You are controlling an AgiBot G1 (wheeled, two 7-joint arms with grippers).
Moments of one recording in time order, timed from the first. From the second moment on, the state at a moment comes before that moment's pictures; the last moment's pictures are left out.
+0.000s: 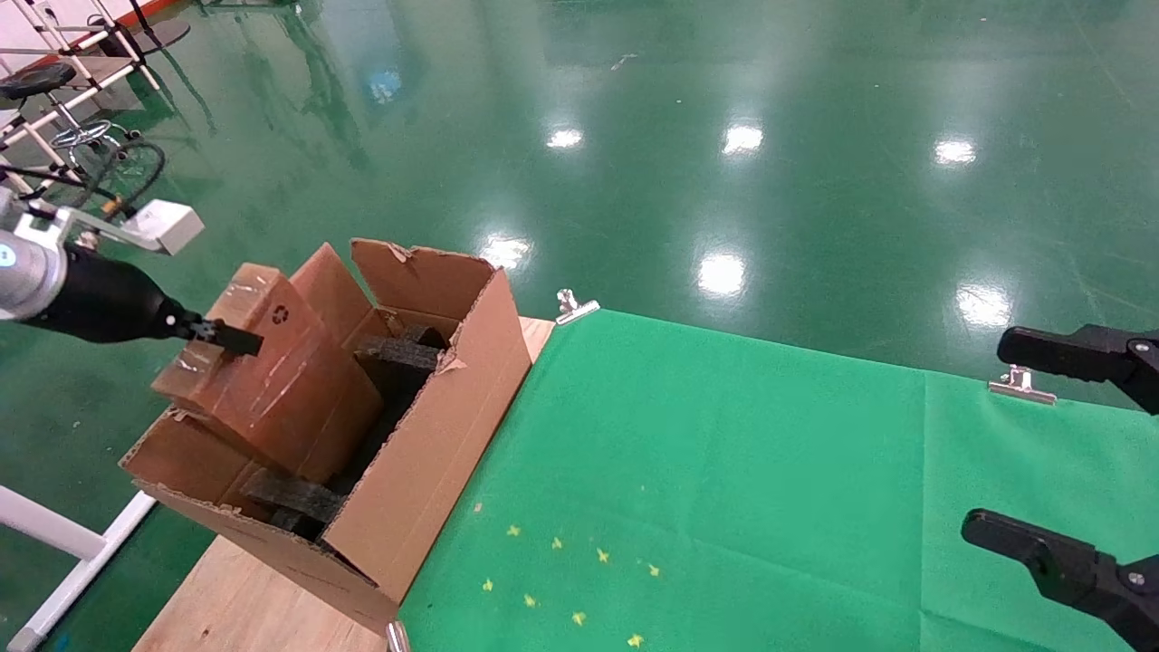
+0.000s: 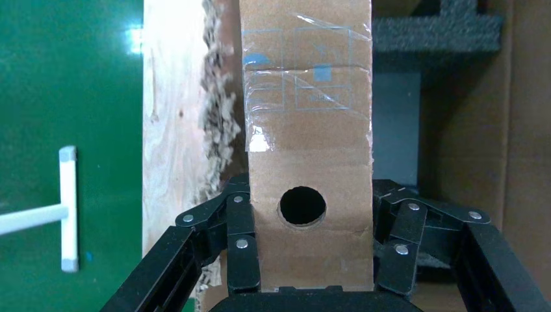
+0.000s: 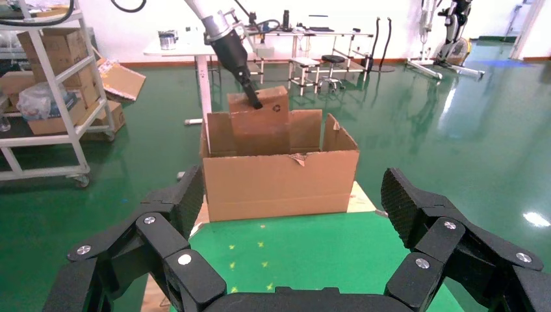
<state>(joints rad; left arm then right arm) -2.08 0.76 1.37 0.00 1.52 1.22 -0.61 1.07 -0.56 -0.36 1.22 -0.65 -1.43 0.13</state>
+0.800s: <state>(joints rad) -1.91 0.76 1.35 0.01 1.49 1.10 -0.62 1.07 -0.56 -0.36 1.22 -0.65 -1.43 0.13</state>
